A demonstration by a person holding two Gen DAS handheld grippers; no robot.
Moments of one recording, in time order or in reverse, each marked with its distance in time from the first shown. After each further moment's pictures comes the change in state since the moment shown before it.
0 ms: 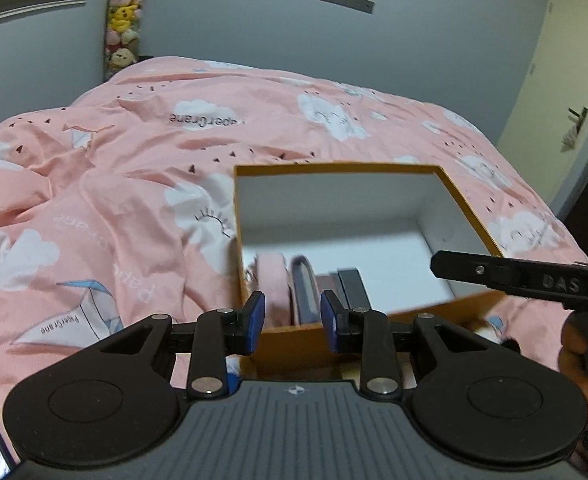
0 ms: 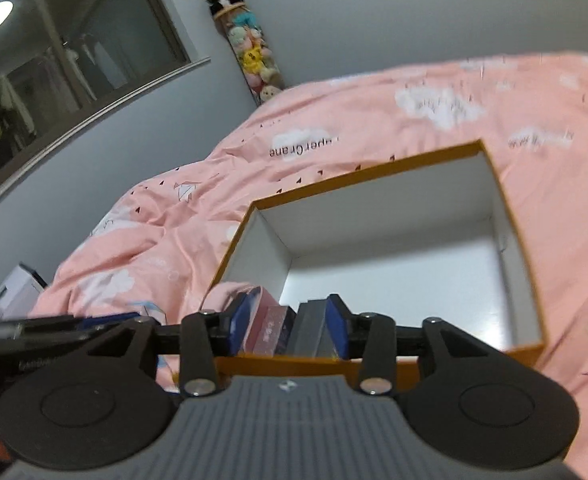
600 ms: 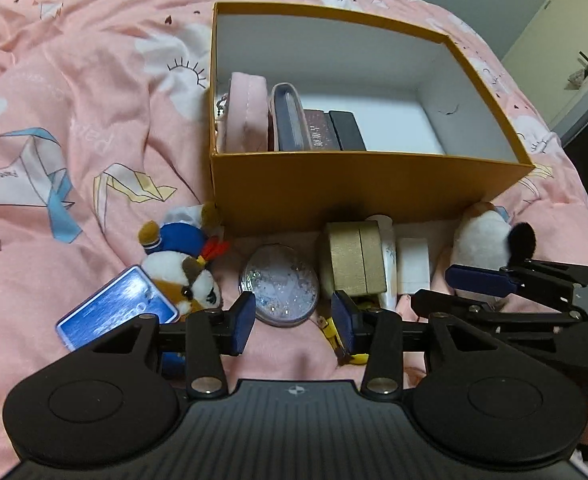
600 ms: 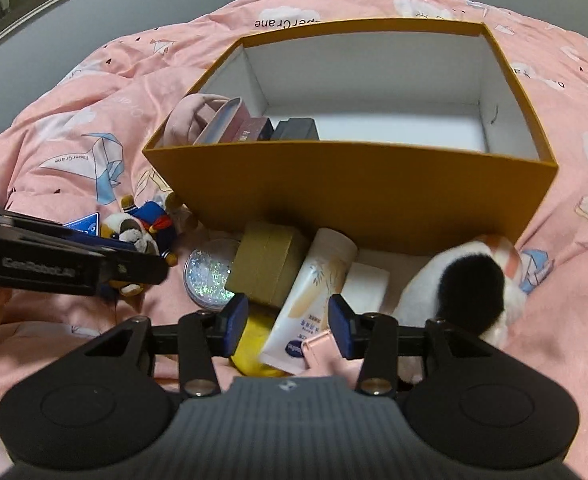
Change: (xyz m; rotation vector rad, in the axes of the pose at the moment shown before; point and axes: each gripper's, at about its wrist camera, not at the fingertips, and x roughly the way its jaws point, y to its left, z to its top) left arm 0.049 0.003 -0.054 -0.065 0.343 -0.054; right arm 0.019 0.011 -0.080 -0.145 0.311 -0.153
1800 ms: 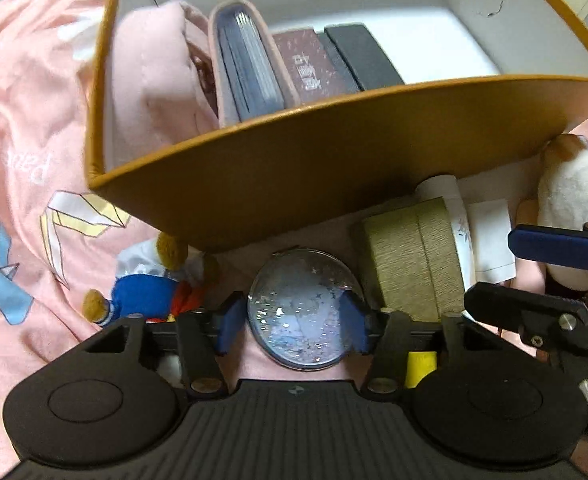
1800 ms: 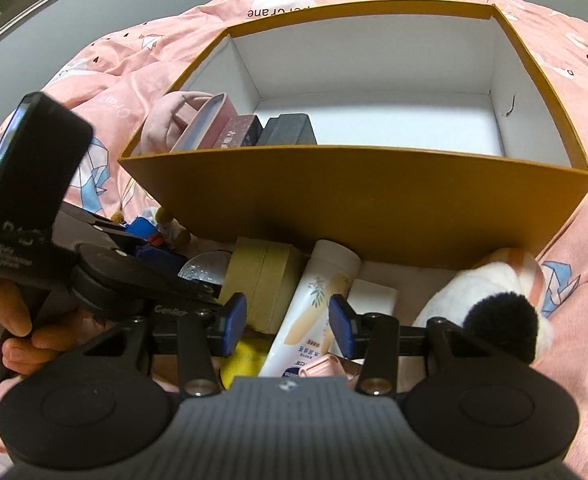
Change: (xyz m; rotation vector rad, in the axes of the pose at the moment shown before) left arm 0.076 -0.015 0.028 0.204 0.177 0.147; right arm 0.028 -0.007 0.015 0.032 0.032 0.013
